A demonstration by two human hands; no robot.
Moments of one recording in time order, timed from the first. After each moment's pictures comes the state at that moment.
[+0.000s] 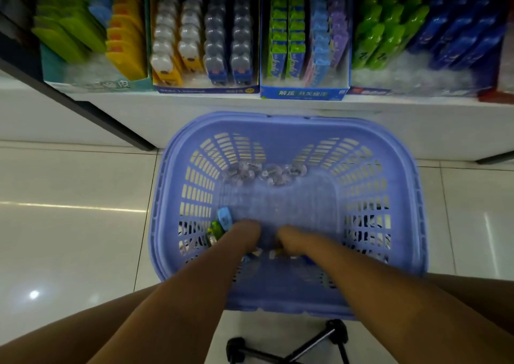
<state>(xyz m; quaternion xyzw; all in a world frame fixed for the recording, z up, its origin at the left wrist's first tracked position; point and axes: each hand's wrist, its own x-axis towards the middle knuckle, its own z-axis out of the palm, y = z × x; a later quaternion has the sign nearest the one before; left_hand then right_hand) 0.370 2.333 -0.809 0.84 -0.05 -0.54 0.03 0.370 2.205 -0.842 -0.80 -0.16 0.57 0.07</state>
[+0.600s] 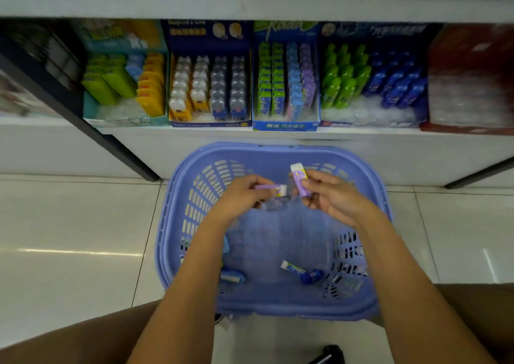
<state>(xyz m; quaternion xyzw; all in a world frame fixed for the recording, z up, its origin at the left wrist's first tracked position) 0.419 2.347 -0.680 0.73 0.13 -0.24 0.63 0.438 2.144 -0.665 -0.59 0.09 0.35 0.72</state>
